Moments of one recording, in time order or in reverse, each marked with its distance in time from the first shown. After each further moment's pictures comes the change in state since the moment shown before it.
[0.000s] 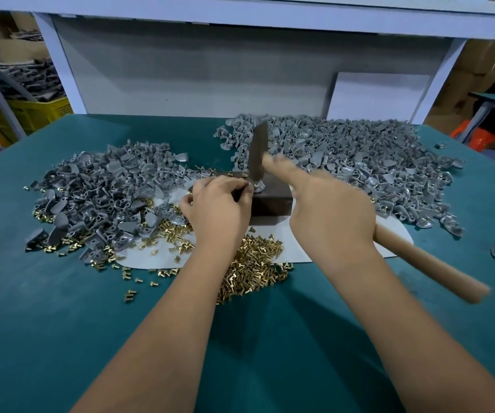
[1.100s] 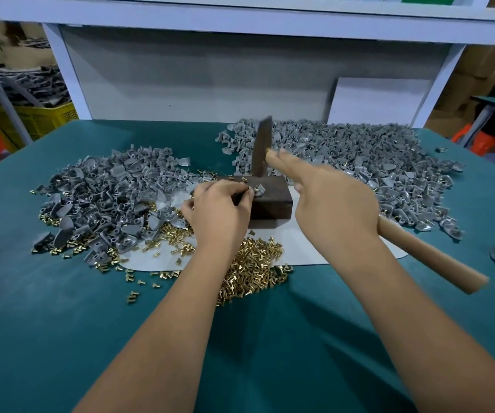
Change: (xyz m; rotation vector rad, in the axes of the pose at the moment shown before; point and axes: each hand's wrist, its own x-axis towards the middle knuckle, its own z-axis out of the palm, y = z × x) left_hand 0.000 -0.001 0.000 -0.011 -0.013 -0.020; right_hand 0.011 0.009 -0.006 0.058 -0.046 0.022
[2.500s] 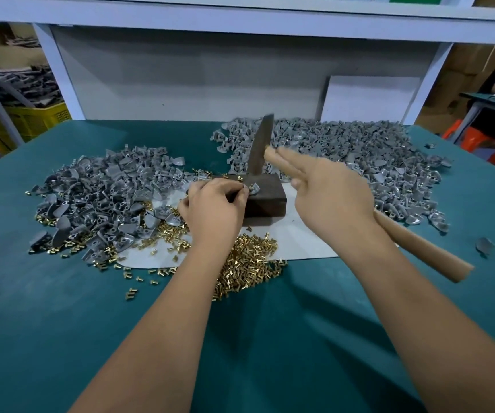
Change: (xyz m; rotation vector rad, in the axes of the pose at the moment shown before) left_hand 0.000 0.002 -0.005 -0.008 -0.034 -0.009; right_hand 0.008 0.011 -0.004 0.133 -0.101 0.057
